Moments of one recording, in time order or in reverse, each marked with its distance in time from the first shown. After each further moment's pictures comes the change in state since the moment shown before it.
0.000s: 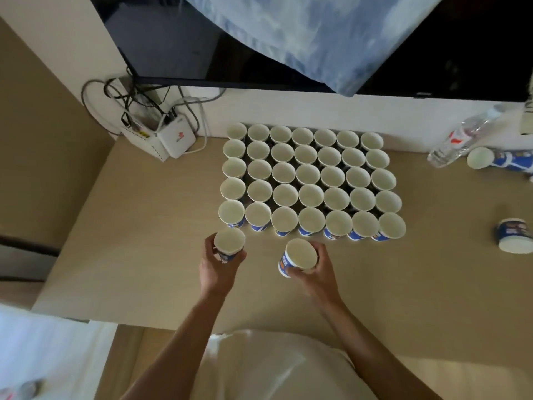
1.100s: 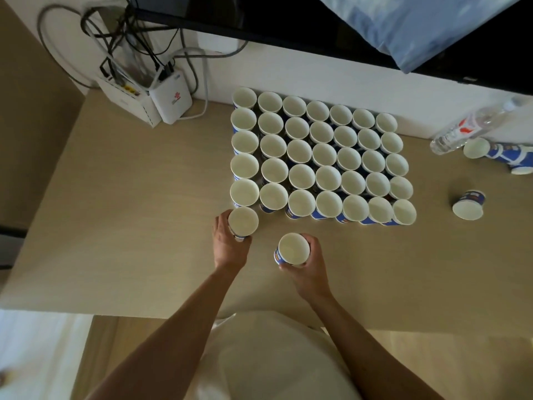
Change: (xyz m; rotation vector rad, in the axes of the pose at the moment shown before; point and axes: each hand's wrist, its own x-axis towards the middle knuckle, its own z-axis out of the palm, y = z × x) left_hand 0.062 -0.055 0.017 0.125 -0.081 0.218; right_hand -0.008 0.033 0.065 -0.332 0.097 -0.007
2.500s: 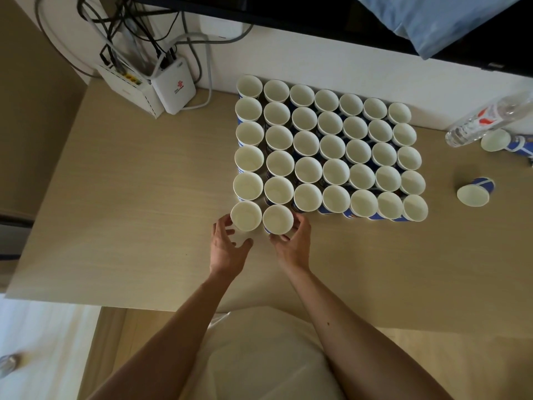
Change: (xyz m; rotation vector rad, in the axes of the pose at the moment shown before) left_hand -0.020 0.004 -0.027 -0.045 -0.152 -0.166; right_hand 0.039 -0.016 0.058 0.253 0.119 0.083
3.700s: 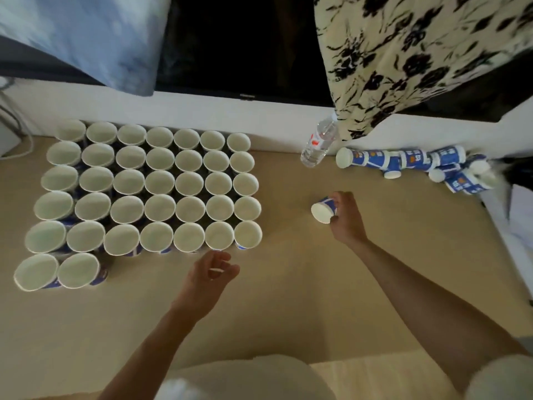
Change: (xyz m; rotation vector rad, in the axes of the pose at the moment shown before) left_hand -0.098 0.206 0.271 -0.045 -0.394 -0.039; right_hand 0.282 -0.017 -0.493 -0.759 0.054 -0.363
